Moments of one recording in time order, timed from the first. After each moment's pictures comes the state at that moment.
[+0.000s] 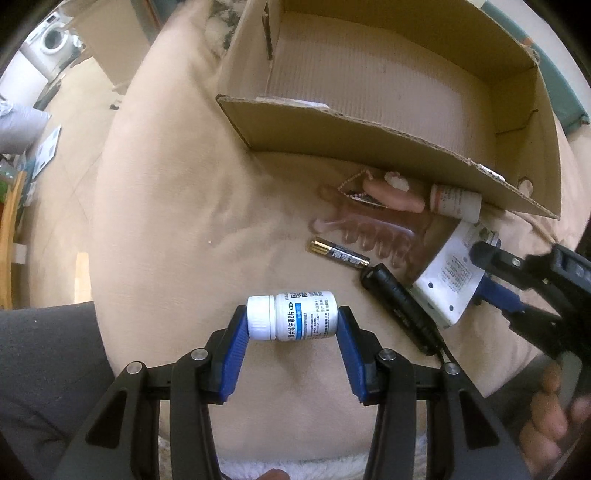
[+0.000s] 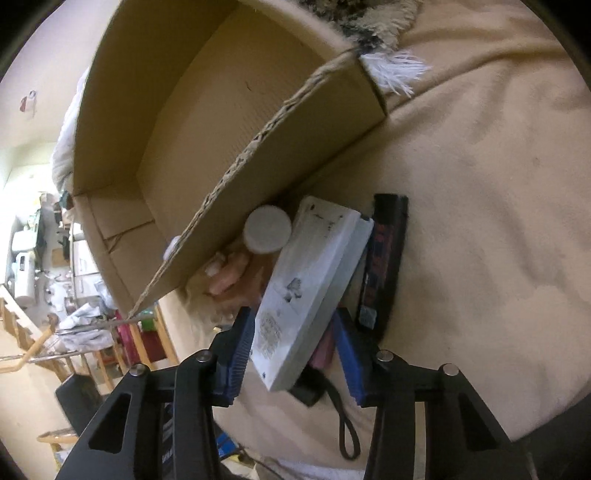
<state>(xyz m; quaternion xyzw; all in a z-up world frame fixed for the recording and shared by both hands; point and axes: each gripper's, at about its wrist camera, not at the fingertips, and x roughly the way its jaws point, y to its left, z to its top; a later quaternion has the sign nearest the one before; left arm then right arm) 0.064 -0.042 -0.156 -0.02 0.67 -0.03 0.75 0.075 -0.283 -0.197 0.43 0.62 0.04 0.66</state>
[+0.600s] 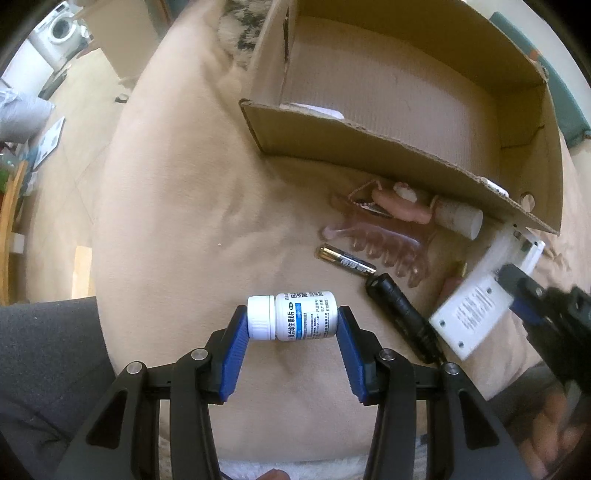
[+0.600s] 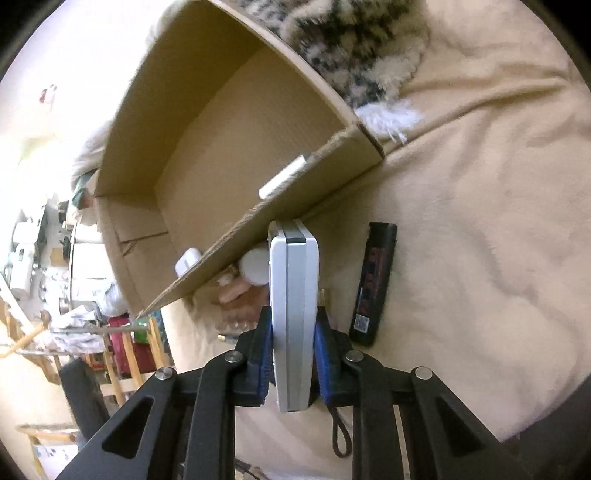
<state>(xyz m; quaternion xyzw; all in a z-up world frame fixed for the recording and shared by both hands) 0.070 -0.038 -0.156 -0.04 0.67 -0.02 0.75 0.058 -0.277 -0.147 0.39 0.57 0.04 0.72</state>
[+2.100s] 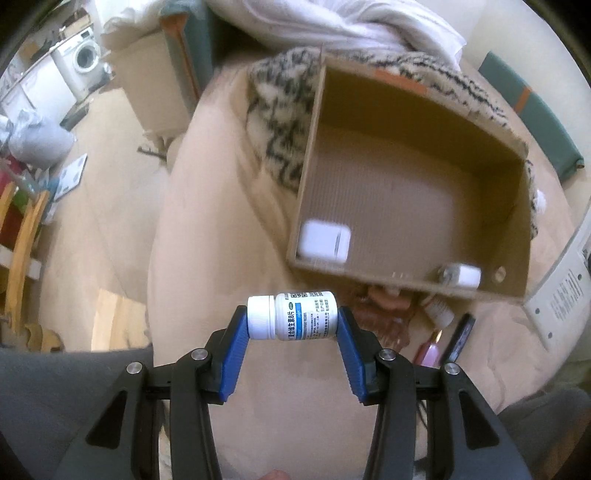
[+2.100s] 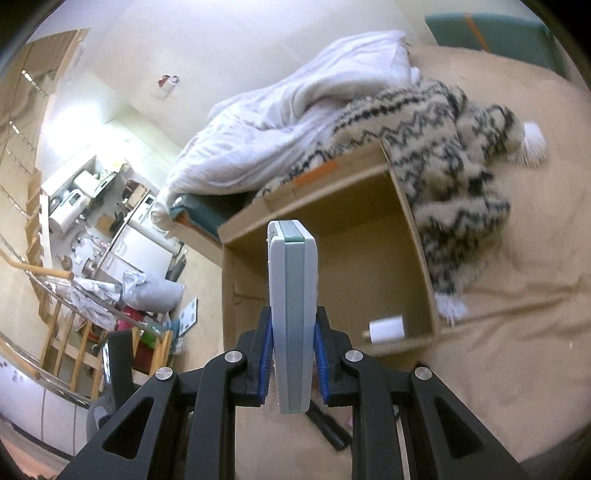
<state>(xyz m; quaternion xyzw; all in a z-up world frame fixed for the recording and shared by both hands) 0.089 -0.018 -0.065 -0.03 0.58 0.00 0.82 0.069 -0.305 -0.009 0.28 0.40 0.14 0.86</state>
